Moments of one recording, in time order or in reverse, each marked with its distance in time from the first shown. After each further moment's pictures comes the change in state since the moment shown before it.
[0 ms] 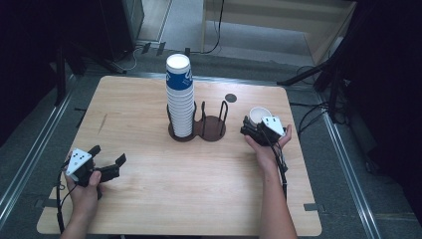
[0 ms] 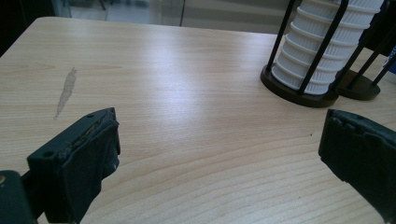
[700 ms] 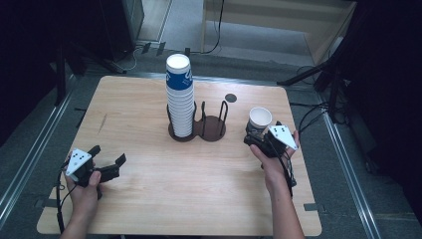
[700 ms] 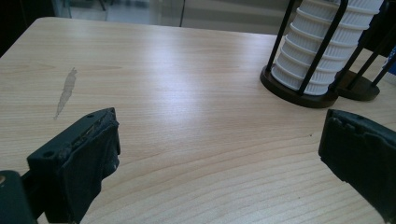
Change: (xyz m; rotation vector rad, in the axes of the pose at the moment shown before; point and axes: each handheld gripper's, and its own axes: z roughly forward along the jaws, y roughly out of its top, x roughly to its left) left arm 0.000 0.000 0.000 -0.003 0.000 -0.001; right arm -0.001 0.019 -0.066 -0.068 0.082 0.010
